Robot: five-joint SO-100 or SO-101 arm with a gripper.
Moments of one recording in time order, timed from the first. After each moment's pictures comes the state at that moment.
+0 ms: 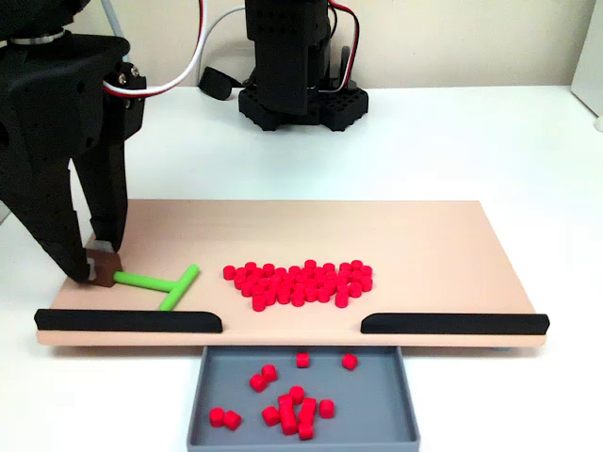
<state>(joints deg) 23.3 50.1 49.7 89.5 -184.3</state>
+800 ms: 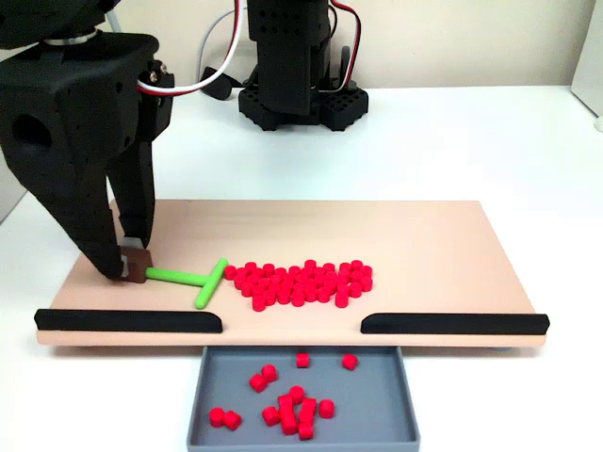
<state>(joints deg) 20.1 52.3 53.5 89.6 -184.3</state>
